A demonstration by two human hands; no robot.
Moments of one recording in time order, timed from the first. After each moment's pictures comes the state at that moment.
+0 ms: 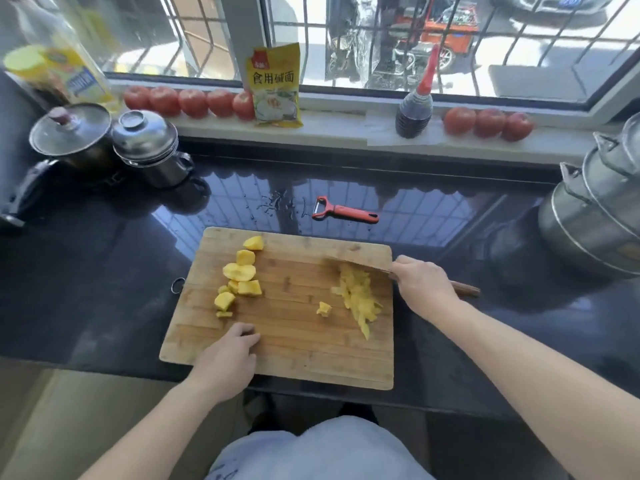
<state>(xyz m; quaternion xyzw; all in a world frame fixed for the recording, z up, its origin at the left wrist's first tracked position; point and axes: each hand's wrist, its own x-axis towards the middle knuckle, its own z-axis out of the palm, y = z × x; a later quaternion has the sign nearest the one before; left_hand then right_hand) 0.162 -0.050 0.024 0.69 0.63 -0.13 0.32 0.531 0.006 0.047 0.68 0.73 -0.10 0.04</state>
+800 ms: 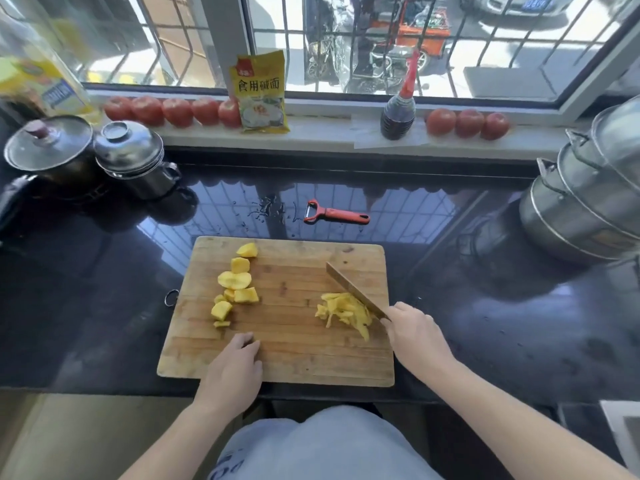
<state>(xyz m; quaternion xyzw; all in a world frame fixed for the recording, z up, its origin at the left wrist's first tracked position) 0.168 -0.060 0.013 0.69 0.66 -0.08 0.28 0.490 -0.076 0.040 0.75 0.64 -0.19 -0.02</state>
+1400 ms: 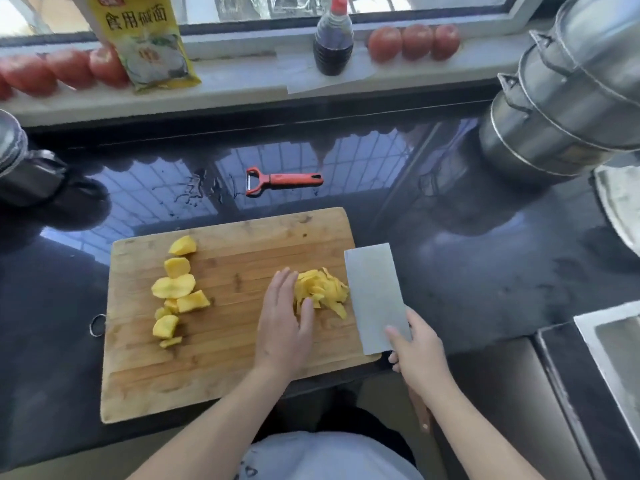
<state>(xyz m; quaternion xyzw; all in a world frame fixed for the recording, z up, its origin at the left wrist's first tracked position) 0.292 -0.029 -0.027 0.71 0.56 0.16 0.39 0.481 -0.146 0.002 0.83 0.21 -0.41 -0.31</state>
